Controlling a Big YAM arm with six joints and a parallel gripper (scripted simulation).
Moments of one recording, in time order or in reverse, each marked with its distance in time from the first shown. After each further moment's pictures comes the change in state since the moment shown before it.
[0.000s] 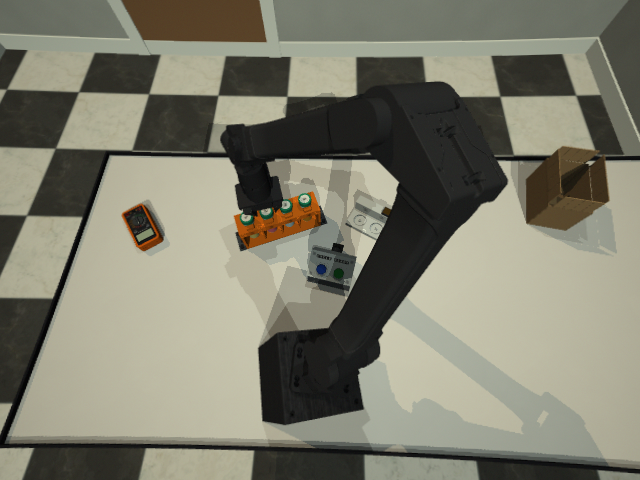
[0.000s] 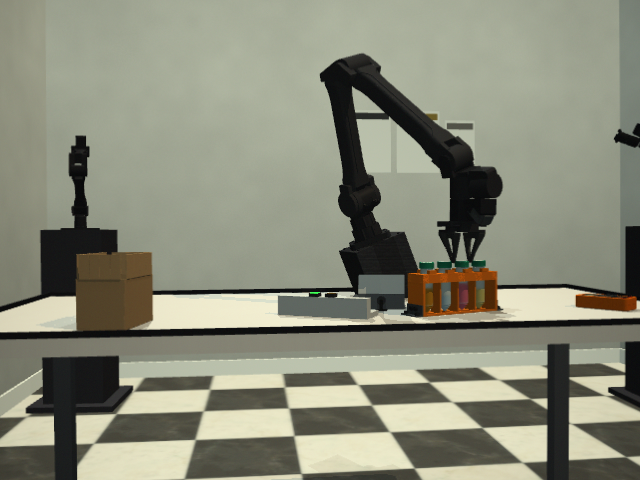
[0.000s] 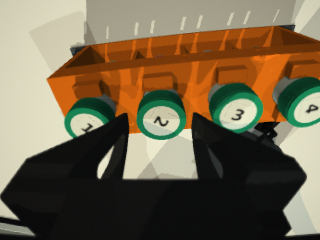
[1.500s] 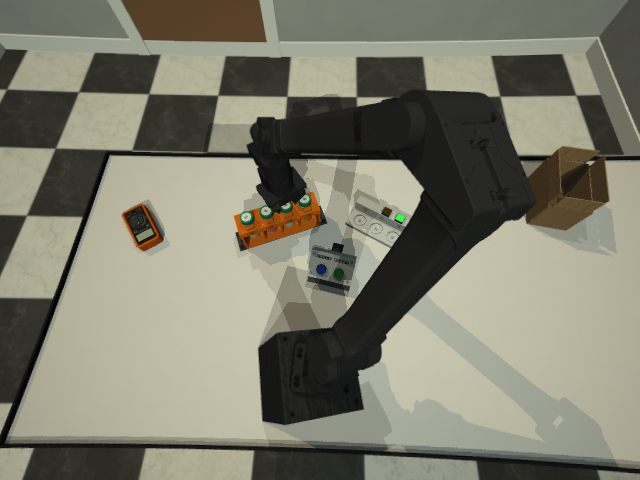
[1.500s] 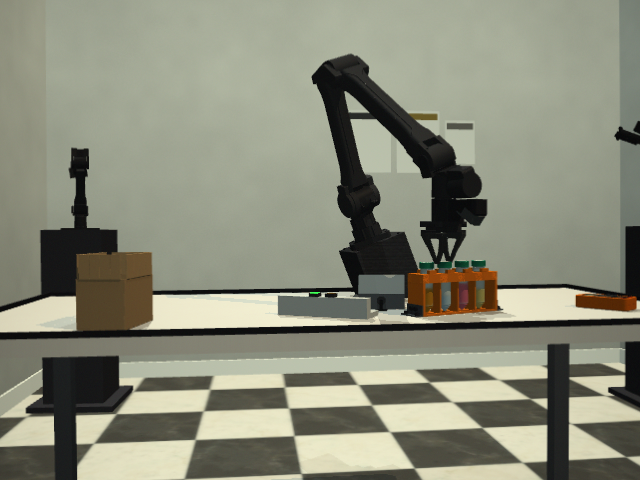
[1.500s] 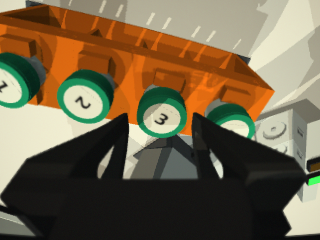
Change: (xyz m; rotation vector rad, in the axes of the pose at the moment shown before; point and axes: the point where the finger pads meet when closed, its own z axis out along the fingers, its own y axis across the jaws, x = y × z) arm -0.003 -0.053 0.001 -0.003 0.007 -0.358
